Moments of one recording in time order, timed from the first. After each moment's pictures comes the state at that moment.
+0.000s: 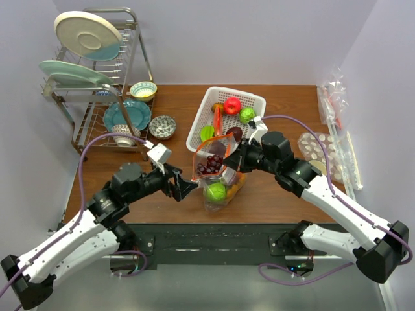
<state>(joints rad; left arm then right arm) -0.77 0.63 0.63 -0.24 0.17 -0.38 0.70 1.03 0.91 -0.32 -0.18 0.68</state>
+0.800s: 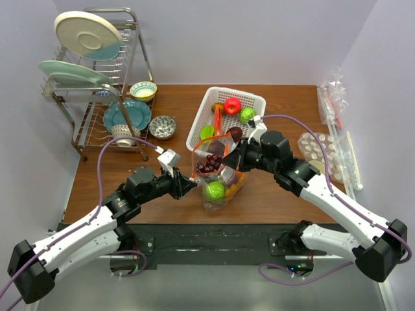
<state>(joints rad) -0.77 0.72 0.43 0.02 0.20 -0.45 0.70 1.04 0.91 -0.29 -0.18 0.70</state>
